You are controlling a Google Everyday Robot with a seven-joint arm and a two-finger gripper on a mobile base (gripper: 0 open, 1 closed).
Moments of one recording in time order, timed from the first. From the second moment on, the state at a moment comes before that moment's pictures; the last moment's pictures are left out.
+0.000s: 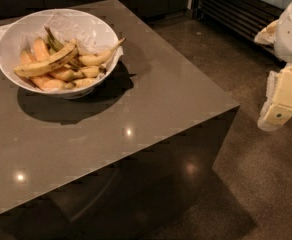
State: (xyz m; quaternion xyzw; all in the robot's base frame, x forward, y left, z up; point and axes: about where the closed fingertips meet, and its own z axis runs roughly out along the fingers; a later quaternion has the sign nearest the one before) arm 0.438 -0.217 0.976 -0.60 0.78 -0.03 0.16
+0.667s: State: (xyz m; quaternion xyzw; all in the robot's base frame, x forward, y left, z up) arm 0.444 -0.199 0.991 -0.64 0.75 -0.04 0.18
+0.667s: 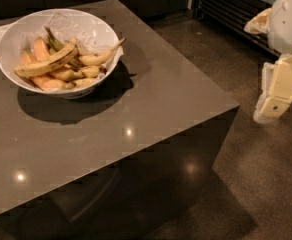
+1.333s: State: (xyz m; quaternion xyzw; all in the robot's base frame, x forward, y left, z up) arm 0.459 -0.137 1.018 -0.72 0.66 -0.05 0.18
